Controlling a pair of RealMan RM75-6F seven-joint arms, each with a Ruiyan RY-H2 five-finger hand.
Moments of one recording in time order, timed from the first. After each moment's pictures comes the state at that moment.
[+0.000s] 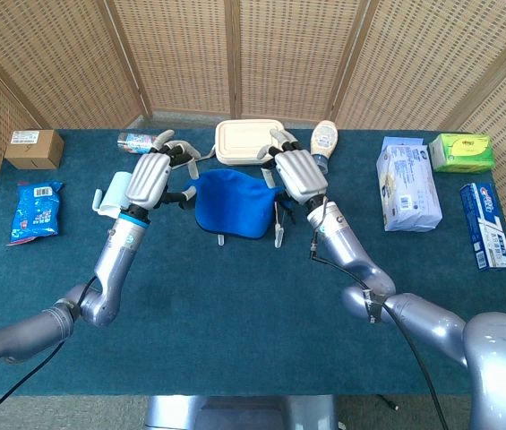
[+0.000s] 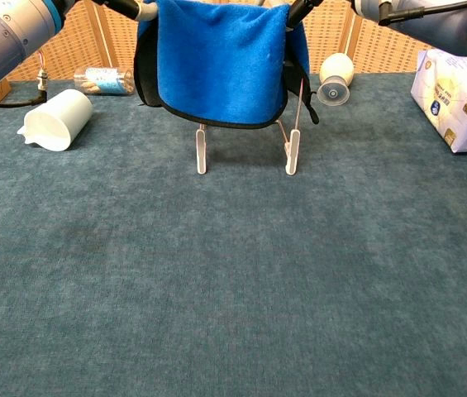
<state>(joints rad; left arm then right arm) -0.92 -1.67 -0.37 -1.07 1.25 1.07 -0.28 1.06 -1.62 0.38 -1.06 -1.16 0.84 0.15</state>
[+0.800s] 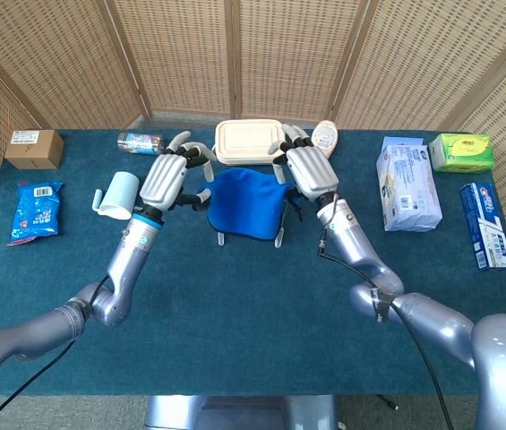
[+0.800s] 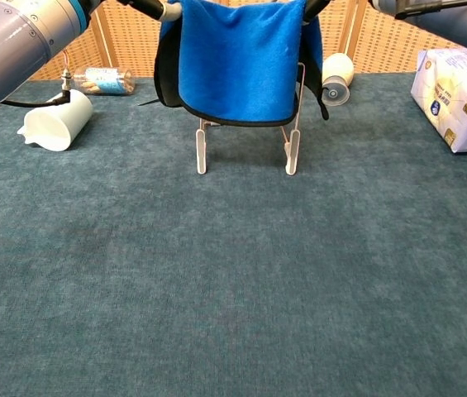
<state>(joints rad) -0.96 -1.70 -0.38 -1.06 1.26 1.06 -0.26 1.04 -1.59 0.38 -1.06 -1.16 0.85 0.15</state>
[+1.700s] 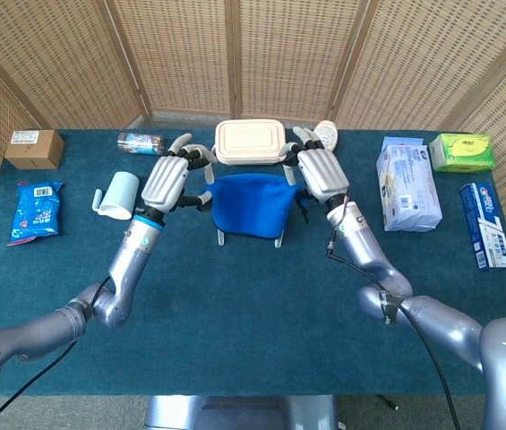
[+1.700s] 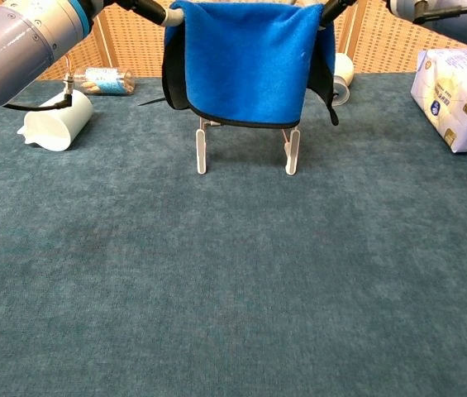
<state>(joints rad) -0.95 -1.70 -0.38 -1.06 1.25 1.06 -0.25 1.00 -1.58 0.37 -1.07 -1.16 0.86 0.16</state>
